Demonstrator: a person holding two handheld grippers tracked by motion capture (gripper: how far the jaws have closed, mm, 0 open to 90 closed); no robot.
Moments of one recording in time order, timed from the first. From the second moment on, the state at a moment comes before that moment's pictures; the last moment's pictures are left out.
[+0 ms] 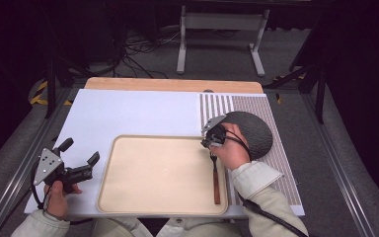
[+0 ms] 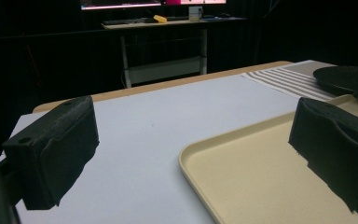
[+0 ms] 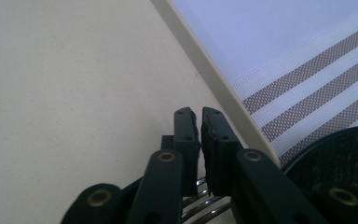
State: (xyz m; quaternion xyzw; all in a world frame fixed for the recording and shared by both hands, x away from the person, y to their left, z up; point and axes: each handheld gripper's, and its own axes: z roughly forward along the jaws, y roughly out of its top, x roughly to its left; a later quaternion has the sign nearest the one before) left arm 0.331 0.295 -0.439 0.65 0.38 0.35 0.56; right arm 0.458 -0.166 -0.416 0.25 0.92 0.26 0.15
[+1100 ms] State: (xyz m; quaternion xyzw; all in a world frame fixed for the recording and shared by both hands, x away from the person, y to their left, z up) left arm 0.332 0.293 -0.439 0.65 0.38 0.35 0.56; right arm 0.409 -0.198 -0.356 0.21 0.86 0.42 0.19
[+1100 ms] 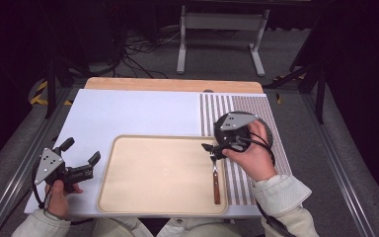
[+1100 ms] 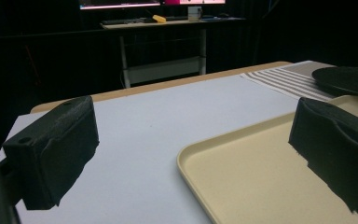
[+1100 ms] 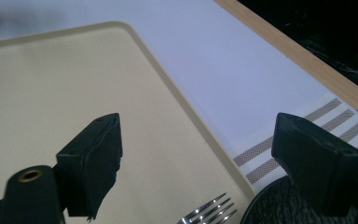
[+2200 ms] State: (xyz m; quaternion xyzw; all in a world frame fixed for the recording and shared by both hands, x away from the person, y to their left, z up) left arm 0.331 0.294 -0.439 0.65 0.38 0.35 0.56; right arm 0.362 -0.302 -0.403 0.27 0.75 0.56 0.24
